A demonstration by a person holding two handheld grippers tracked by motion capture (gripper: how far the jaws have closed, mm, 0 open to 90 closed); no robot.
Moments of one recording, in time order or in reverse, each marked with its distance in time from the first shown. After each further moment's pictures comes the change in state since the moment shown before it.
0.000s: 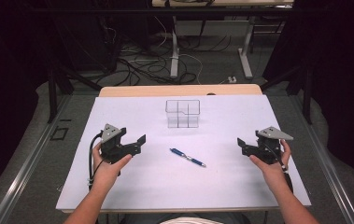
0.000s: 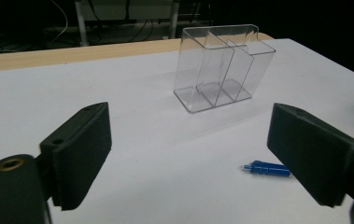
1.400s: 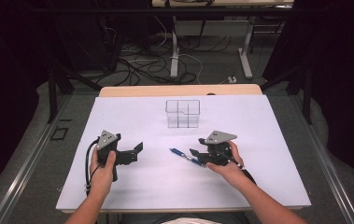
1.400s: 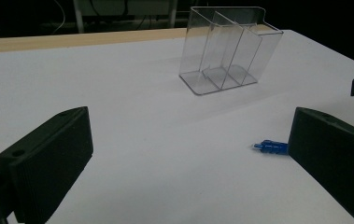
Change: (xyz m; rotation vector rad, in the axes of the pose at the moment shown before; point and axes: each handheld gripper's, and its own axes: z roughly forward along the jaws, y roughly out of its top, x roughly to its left) left arm 0.014 -0.024 -0.002 0.000 -0.010 -0.013; right arm 0.122 0.013 0.058 0.051 0.414 -0.248
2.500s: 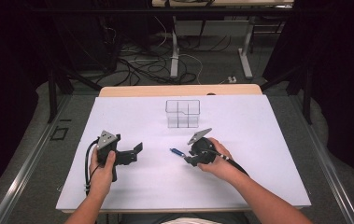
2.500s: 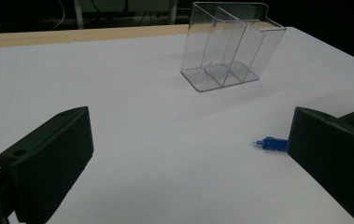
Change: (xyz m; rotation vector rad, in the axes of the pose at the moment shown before) left arm 0.001 -0.002 0.001 0.013 -0.002 -0.013; right arm 0.010 0.015 0.038 0.395 0.125 -0.045
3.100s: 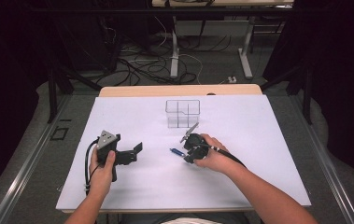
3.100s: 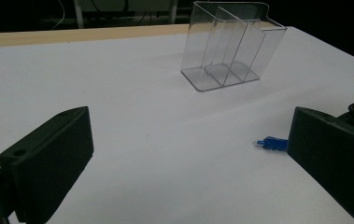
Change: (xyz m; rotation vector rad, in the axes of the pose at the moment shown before) left arm 0.001 0.000 0.001 0.000 0.001 0.003; right arm -0.004 0.023 0.012 0.194 0.013 -0.065
